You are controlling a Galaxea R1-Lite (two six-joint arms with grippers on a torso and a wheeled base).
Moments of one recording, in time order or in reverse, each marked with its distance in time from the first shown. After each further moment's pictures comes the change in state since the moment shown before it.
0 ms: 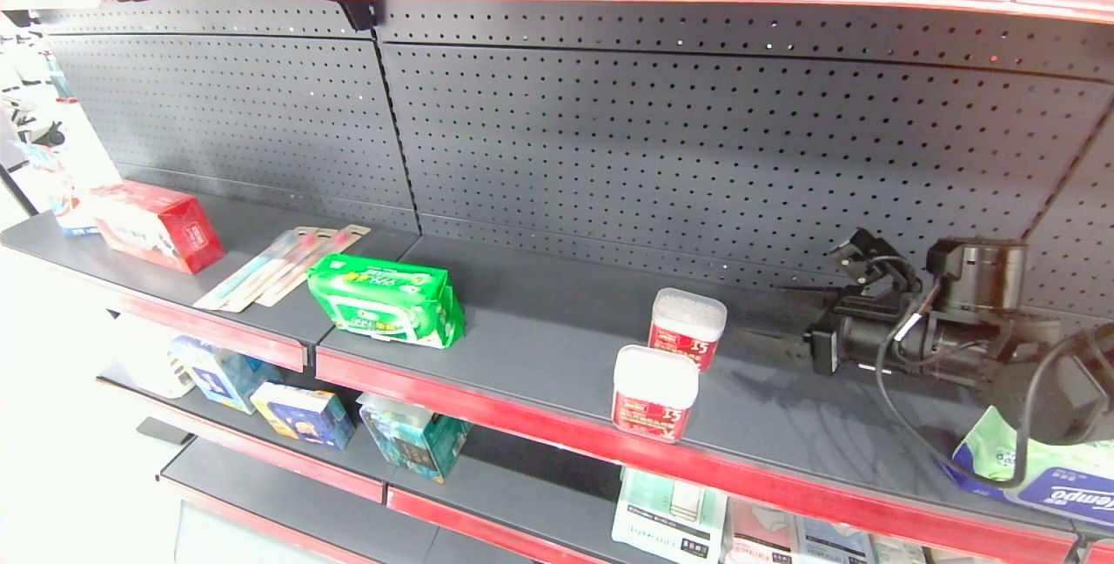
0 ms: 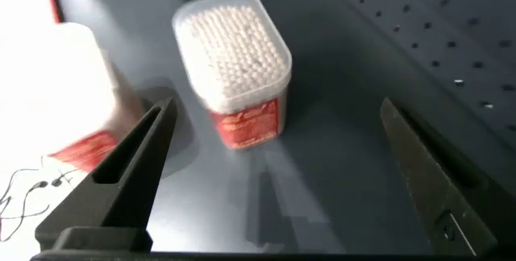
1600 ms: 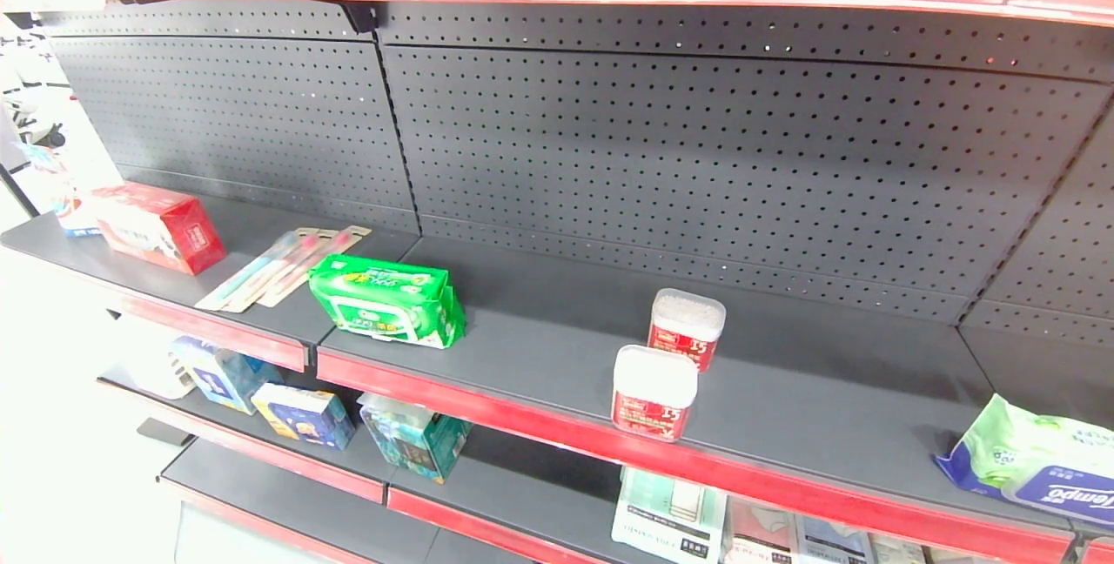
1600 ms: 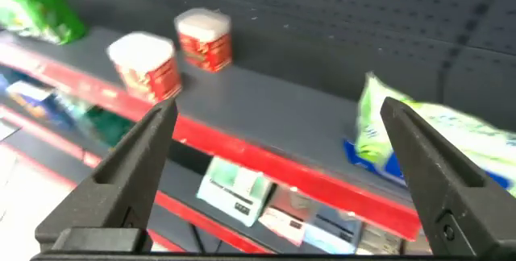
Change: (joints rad) left arm 0.000 0.000 0.000 0.000 0.000 -0.001; right arm -0.120 -1.686 0.567 0.761 -0.394 0.249
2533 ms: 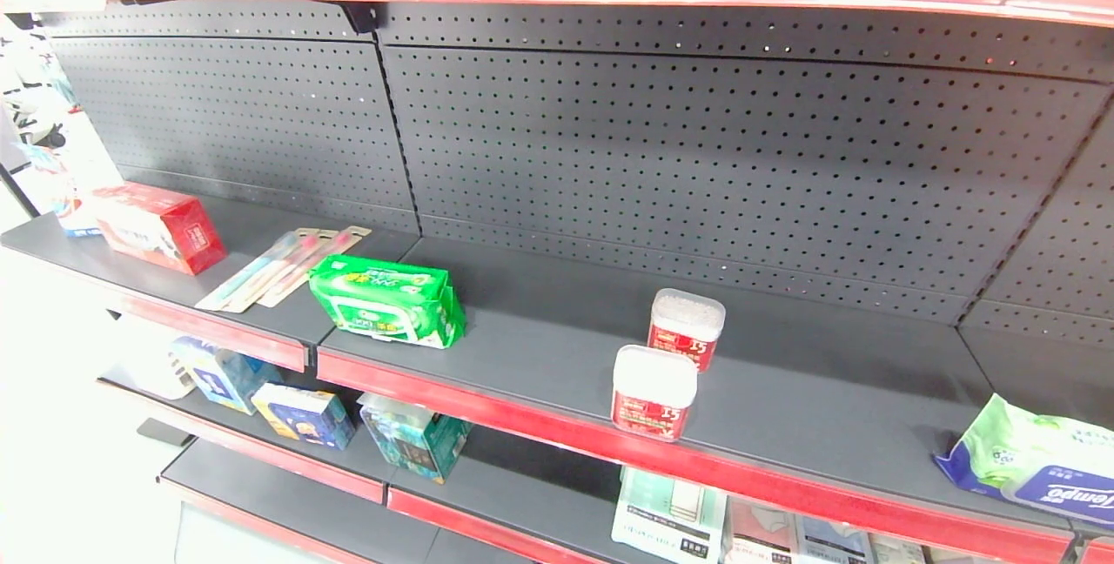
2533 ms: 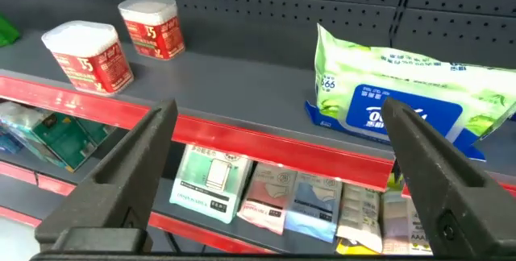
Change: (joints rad) left arm 0.000 0.000 0.000 0.000 -0.001 0.002; right arm 0.086 -0.219 0.077 0.101 -0.254 0.041
